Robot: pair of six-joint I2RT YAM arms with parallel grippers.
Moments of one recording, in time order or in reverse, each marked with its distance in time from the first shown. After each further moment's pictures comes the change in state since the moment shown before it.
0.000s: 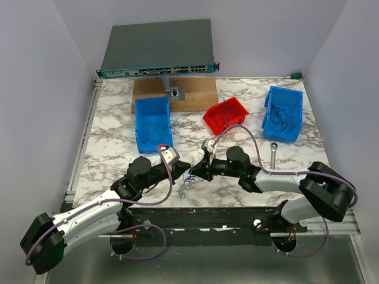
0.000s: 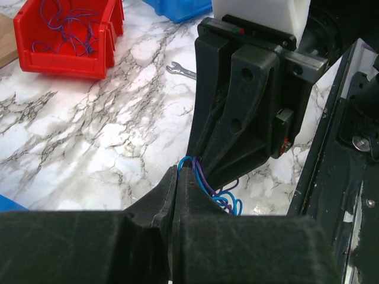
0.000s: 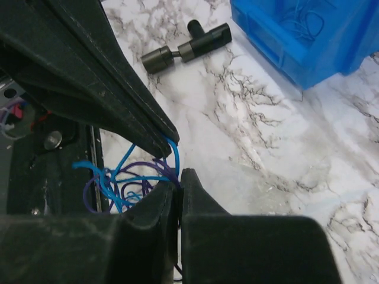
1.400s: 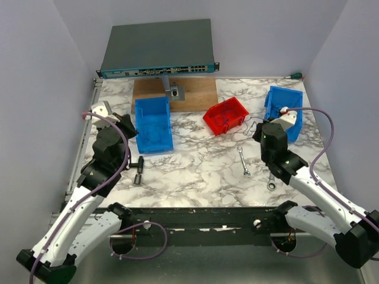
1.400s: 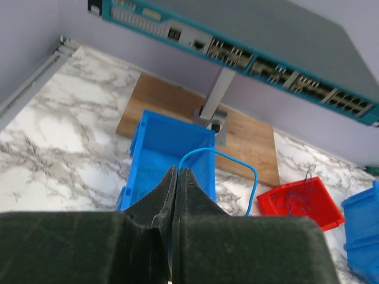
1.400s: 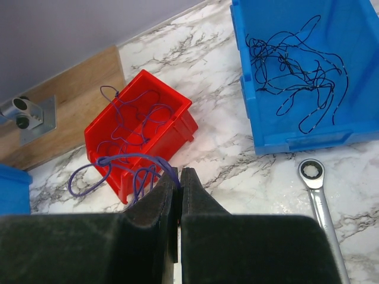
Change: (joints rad) left arm 0.301 -0.078 0.536 -0.588 -0.903 -0.371; right arm -0.354 -0.462 0.232 -0.787 1.139 0.411
